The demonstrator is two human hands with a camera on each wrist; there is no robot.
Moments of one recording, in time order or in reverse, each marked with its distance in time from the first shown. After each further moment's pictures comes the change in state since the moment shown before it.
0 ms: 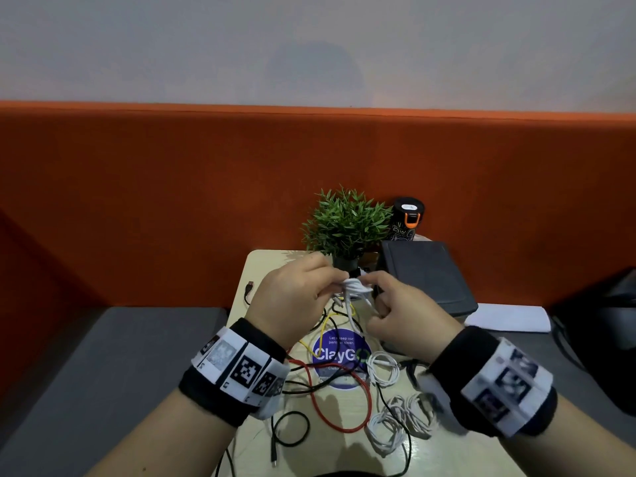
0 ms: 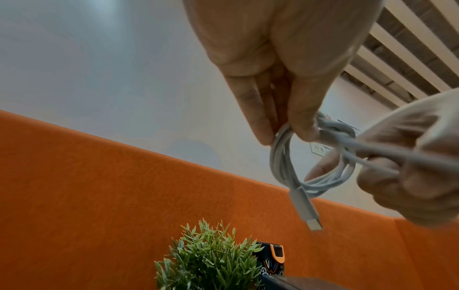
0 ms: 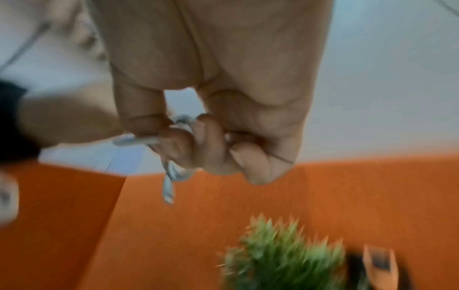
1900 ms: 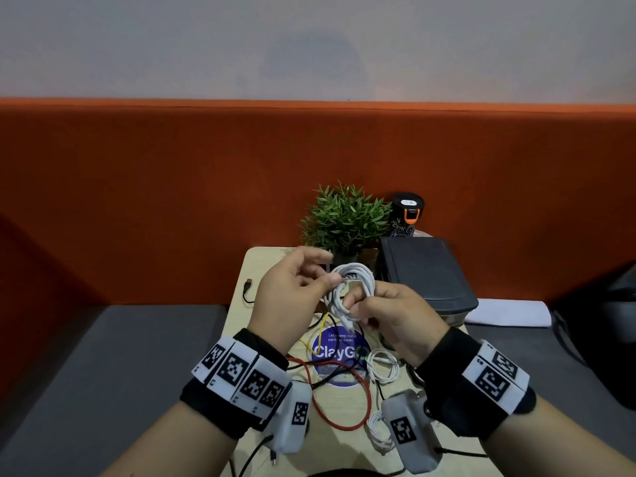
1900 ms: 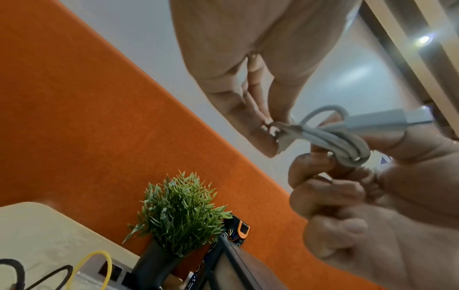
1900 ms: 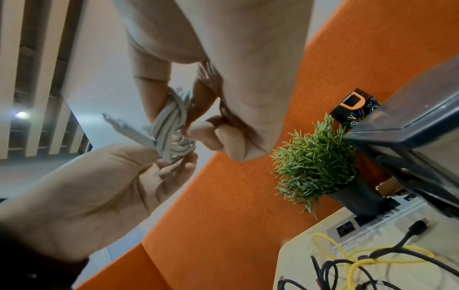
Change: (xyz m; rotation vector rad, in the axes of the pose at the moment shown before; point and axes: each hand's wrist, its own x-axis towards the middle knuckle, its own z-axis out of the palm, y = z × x) left_hand 0.001 0.012 0.008 -0.569 0.084 -0.630; right_hand 0.008 0.005 0.022 1.068 -0.033 -0.018
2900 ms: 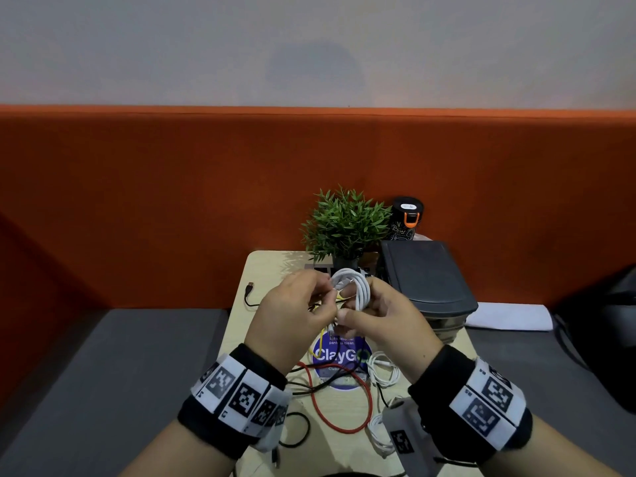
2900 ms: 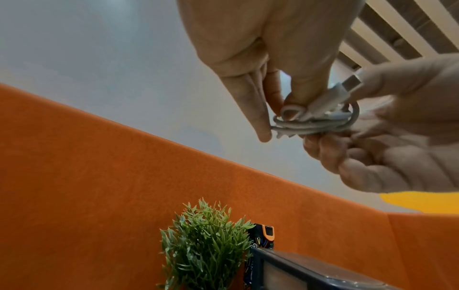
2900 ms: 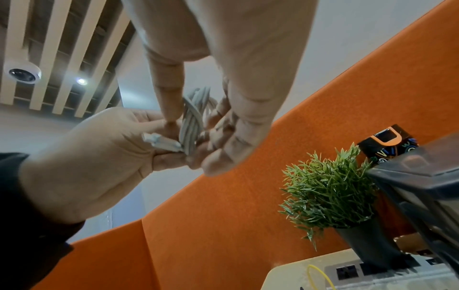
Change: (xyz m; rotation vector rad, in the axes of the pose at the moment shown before) left_hand -0.014 -0.020 -0.002 0.376 0.037 0.408; right_hand -0.012 0.005 0.011 -0.165 0.093 -0.080
